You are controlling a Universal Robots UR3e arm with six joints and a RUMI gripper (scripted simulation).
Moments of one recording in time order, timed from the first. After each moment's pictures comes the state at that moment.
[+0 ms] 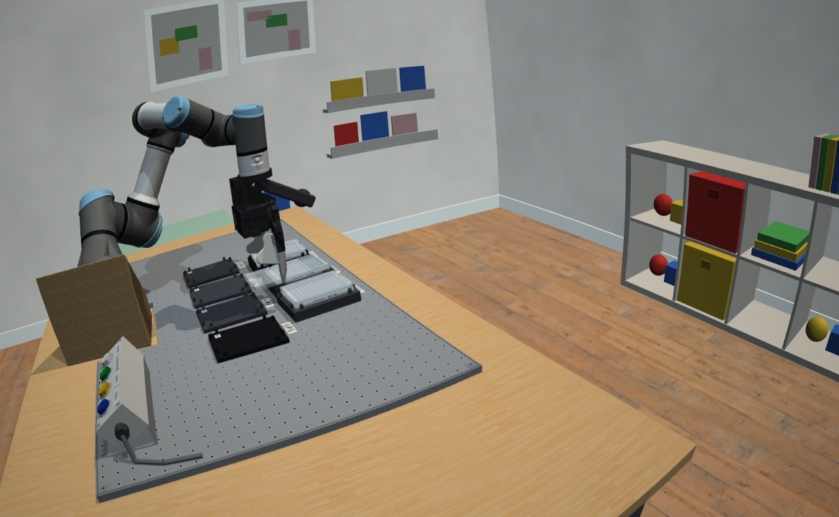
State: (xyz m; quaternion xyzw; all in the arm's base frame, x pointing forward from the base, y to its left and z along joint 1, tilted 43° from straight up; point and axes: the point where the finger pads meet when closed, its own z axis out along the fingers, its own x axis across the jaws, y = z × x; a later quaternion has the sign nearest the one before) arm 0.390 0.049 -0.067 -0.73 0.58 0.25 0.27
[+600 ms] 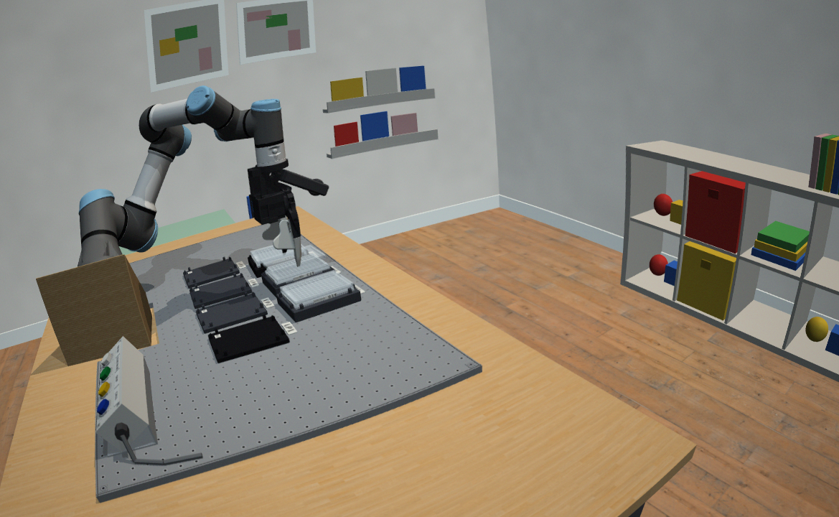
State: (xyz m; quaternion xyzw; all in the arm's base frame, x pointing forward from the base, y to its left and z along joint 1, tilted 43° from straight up) arm 0.434 0.098 -0.024 -0.73 0.58 0.25 0.27
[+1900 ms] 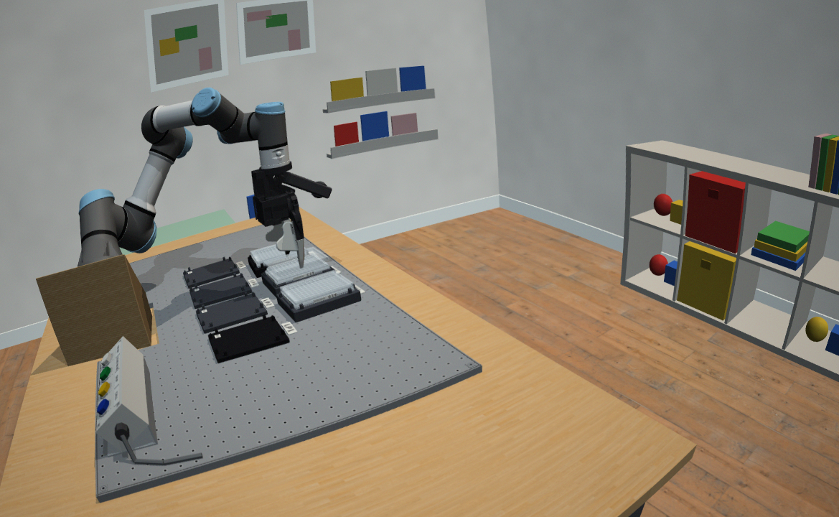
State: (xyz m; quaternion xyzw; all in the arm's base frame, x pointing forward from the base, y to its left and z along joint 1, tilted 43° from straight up) arm 0.441 0.110 -0.025 -0.73 0.58 0.25 0.27
